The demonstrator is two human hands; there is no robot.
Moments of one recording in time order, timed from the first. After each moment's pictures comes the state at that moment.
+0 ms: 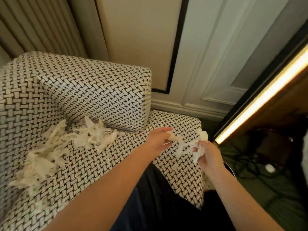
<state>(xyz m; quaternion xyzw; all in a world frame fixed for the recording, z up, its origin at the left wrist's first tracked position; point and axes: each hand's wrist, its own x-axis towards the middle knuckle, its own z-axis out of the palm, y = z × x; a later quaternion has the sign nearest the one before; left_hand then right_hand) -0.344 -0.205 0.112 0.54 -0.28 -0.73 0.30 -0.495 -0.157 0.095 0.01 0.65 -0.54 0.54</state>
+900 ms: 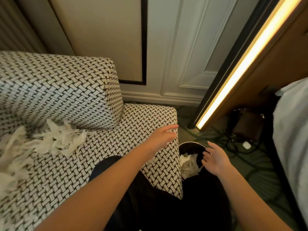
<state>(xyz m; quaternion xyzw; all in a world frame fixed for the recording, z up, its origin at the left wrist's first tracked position) -0.424 -0.183 0.103 0.47 -0.54 -0.68 0.13 -0.610 -0.104 0.055 0.09 0.64 -0.52 0.55</state>
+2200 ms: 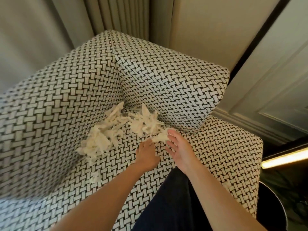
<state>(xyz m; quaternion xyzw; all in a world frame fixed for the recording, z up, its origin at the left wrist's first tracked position) -0.156 -0.181 0.015 0.74 -0.58 -0.33 0.01 -0.271 -0.203 0.075 -0.22 0.56 -0.35 0.72</state>
